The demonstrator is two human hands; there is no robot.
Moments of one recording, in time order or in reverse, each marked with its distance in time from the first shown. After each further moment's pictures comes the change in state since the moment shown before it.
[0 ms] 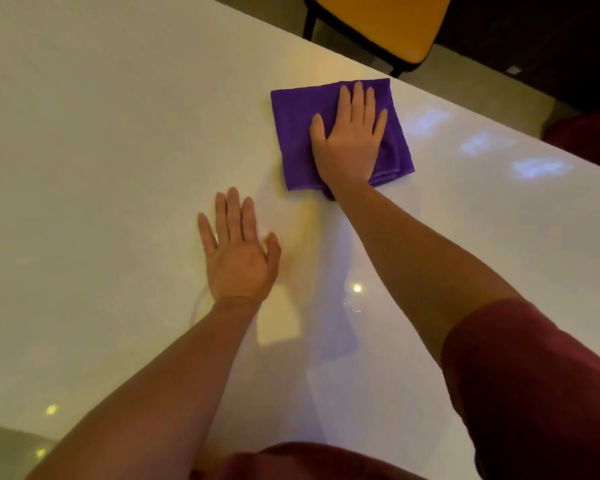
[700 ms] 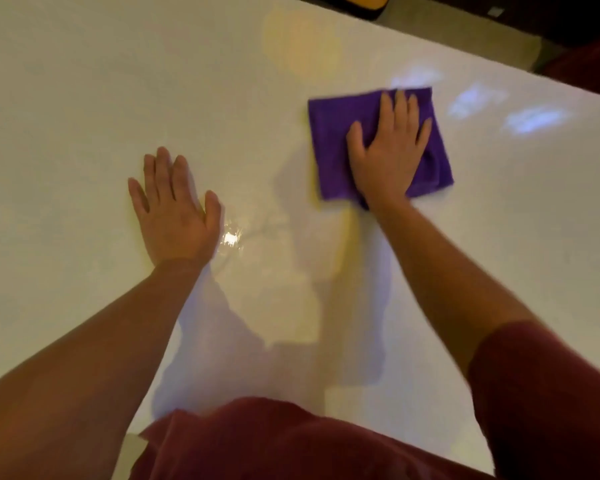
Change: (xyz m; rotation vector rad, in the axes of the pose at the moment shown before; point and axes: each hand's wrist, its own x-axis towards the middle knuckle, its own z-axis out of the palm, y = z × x) left_hand -0.005 0.008 0.001 0.048 0.080 -0.038; right_hand -0.078 0.161 -0.033 0.031 0.067 0.168
